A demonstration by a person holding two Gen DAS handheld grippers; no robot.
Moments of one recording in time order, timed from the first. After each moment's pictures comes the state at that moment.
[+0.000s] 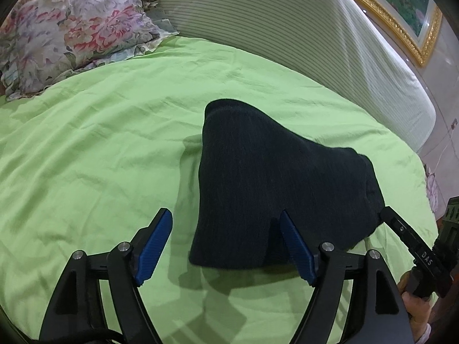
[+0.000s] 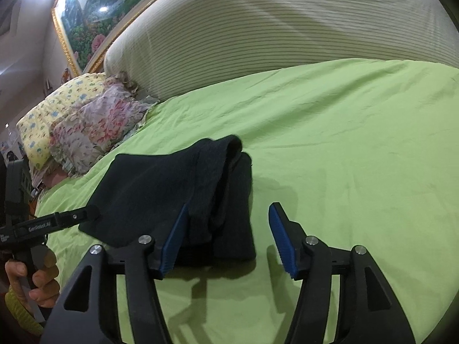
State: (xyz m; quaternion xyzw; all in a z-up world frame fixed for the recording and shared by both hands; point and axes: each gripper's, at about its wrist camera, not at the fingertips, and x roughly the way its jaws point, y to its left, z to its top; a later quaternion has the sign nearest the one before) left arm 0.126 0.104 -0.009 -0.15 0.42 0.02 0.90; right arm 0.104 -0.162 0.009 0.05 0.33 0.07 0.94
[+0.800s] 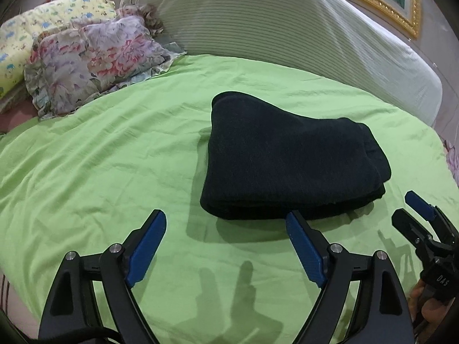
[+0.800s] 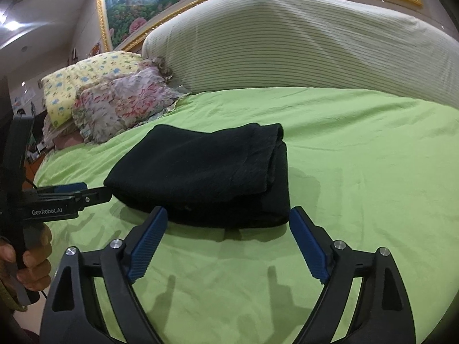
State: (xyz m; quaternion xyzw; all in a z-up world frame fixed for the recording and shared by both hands) left arm 0.065 0.068 -0.005 -0.06 0.39 0.08 0.92; right arm 0.048 -0.115 0.000 -0.05 0.29 0.10 0.95
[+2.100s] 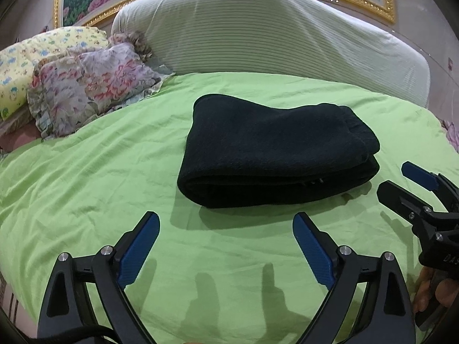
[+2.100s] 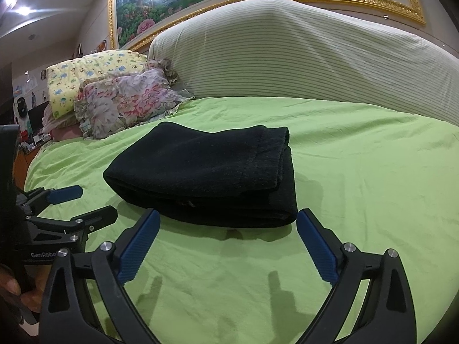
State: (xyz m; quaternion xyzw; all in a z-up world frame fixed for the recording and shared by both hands) left arm 0.043 0.037 -0.023 0.00 0.33 0.07 0.94; right arm 0.040 -0.108 -0.010 -0.07 0.26 0.10 0.96
